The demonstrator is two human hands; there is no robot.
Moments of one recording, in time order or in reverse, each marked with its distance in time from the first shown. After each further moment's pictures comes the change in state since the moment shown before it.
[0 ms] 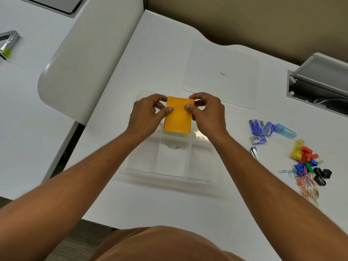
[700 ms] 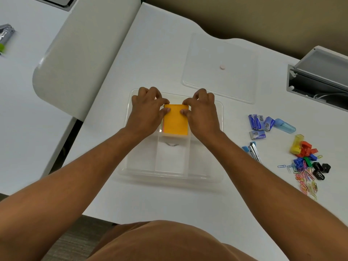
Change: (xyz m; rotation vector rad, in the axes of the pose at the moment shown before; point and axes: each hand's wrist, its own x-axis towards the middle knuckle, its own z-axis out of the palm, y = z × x) left_hand 0.007 -0.020 0.018 0.579 -0.036 0.223; right_hand 0.005 0.027 0.019 -0.671 -0.053 -0.291
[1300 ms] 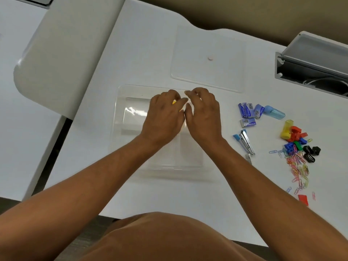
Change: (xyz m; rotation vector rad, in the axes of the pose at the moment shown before) left_hand -0.036 0.084 -0.005 -0.075 0.136 0.226; right_hand -0.051 0.018 -0.015 0.052 0.279 -0.044
